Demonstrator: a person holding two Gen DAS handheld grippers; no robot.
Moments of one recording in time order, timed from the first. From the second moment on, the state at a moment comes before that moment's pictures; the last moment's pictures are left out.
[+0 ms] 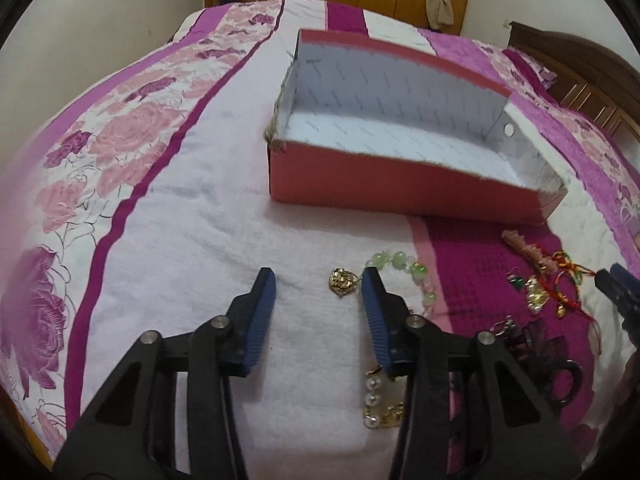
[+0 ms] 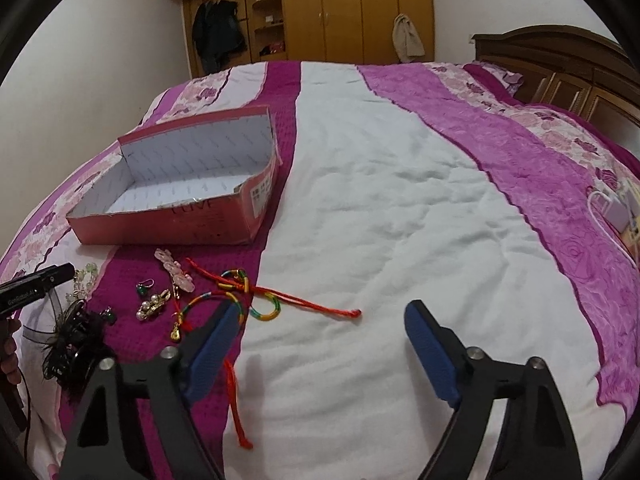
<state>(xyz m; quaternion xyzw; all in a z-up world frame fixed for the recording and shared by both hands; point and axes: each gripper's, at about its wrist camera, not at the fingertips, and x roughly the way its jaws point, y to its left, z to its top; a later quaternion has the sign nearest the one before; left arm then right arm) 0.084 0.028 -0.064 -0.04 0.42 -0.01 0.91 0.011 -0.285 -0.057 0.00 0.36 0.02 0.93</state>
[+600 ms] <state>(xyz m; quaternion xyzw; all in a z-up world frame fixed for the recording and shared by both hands) 0.095 0.028 -0.071 0.00 0.42 -0.04 0.91 0.053 -0.263 -0.085 0.01 0.42 0.09 0.90</state>
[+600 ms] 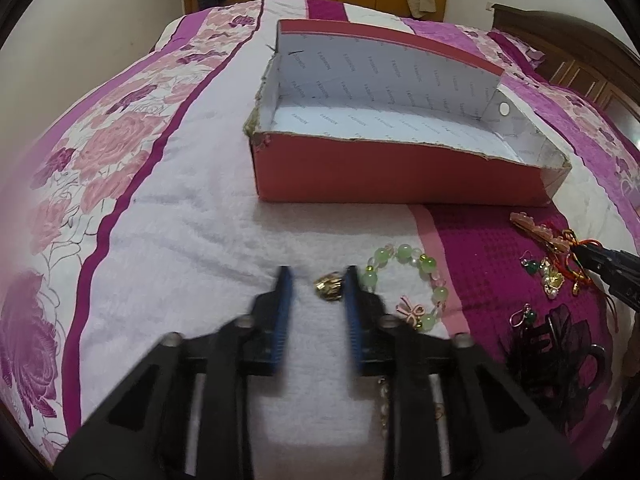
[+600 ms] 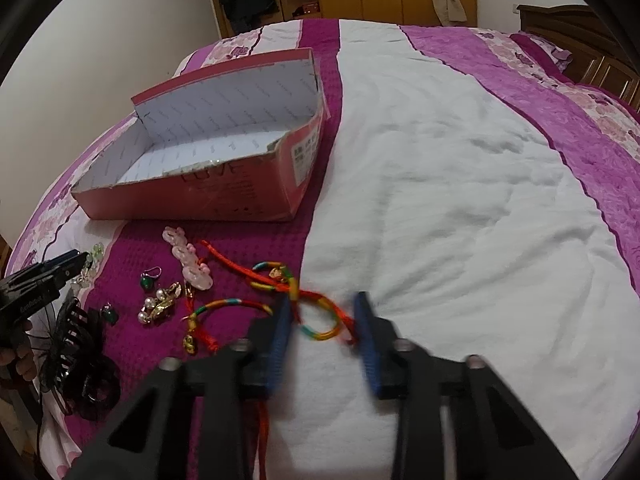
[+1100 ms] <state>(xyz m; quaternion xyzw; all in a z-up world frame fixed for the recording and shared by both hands) 0.073 0.031 -0.041 -0.04 0.39 -0.05 0.92 0.036 -0.260 -0.056 0.01 0.38 0.10 0.92</state>
